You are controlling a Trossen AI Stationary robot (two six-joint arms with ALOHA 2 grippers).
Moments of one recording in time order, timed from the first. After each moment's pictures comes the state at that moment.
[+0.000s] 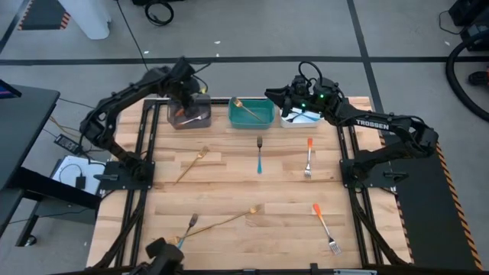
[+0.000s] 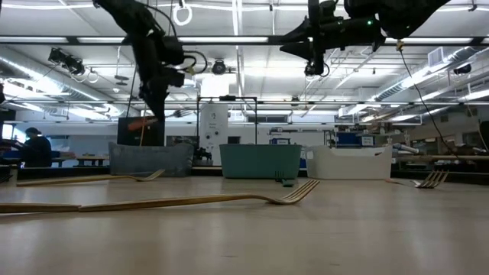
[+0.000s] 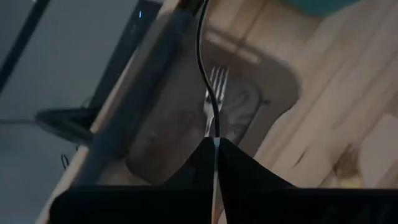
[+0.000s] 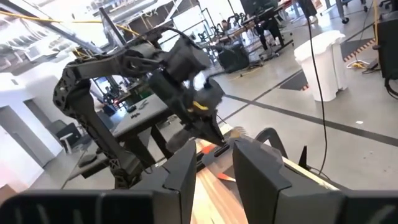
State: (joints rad) left arm 0.90 1.58 1.31 -0.93 0.00 0.35; right arm -0.57 1.25 0.84 0.45 -0.26 0.47
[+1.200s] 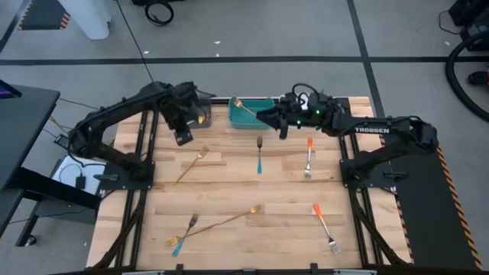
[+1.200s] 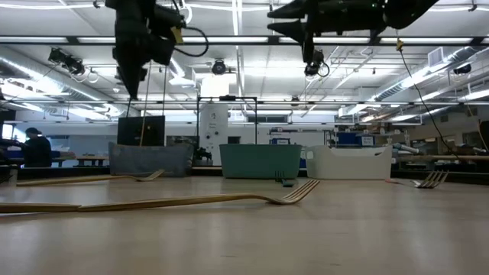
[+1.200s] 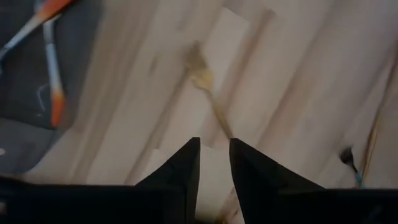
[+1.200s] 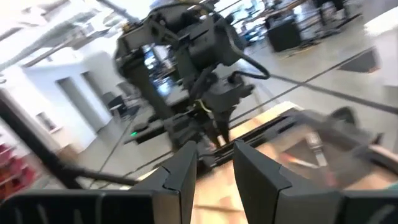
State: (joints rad) left arm 0.60 1.41 1.28 -1.33 0.17 0.16; right arm -0.34 1.26 0.84 0.45 -0.26 0.47
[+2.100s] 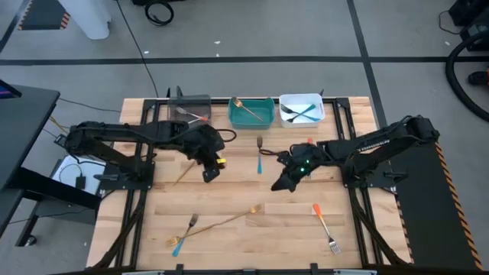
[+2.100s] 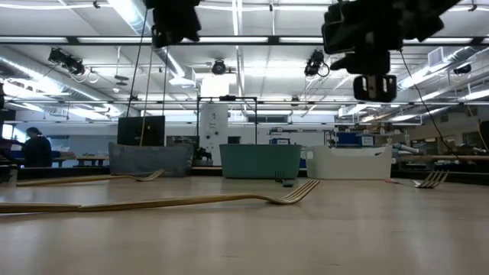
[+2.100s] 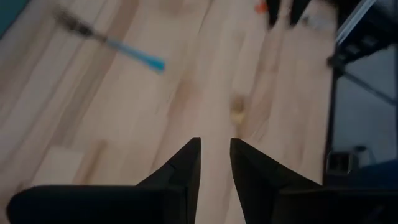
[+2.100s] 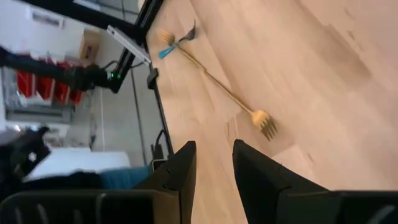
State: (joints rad) left arm 0.00 1.37 1.27 -0.75 0.10 -0.44; right arm 0.11 1.26 0.69 0.01 -0.32 1.01
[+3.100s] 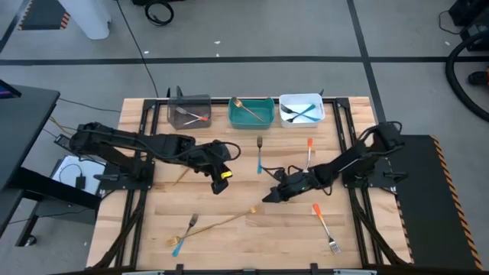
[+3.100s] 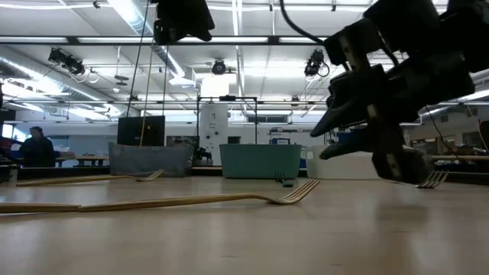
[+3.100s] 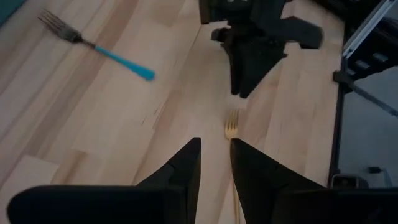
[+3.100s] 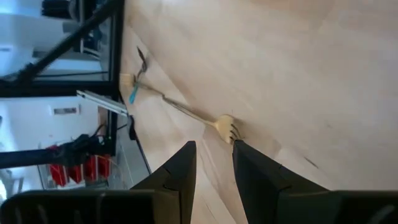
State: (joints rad) left arm -0.14 1.44 1.27 -0.64 -0.06 -0.57; right arm 0.29 1.69 0.50 0.69 0.02 1.45
